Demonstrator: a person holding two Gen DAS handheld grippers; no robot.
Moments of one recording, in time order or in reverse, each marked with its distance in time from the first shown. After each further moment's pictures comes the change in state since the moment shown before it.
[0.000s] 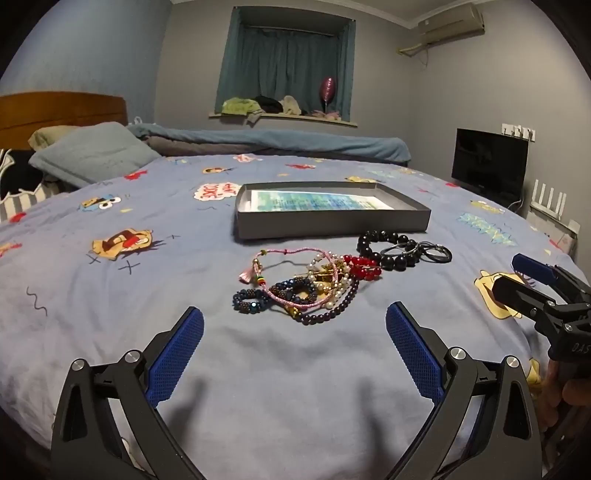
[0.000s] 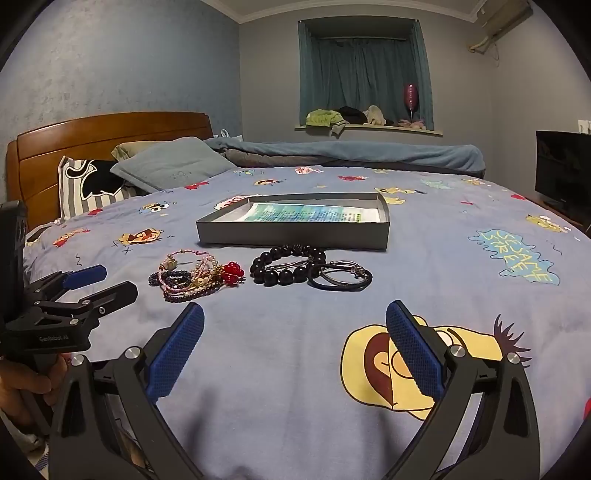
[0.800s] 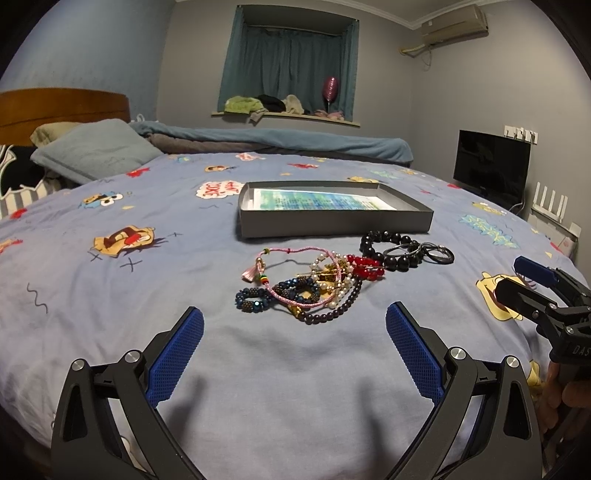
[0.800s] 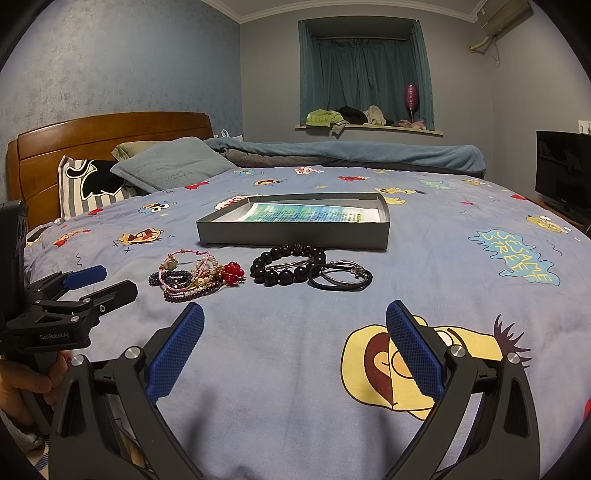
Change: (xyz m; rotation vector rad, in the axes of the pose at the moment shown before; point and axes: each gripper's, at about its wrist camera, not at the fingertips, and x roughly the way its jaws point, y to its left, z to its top) left arm -0.003 0.002 -0.001 -0.008 0.002 0.001; right arm 0.000 0.000 0.000 0.001 0.001 0.001
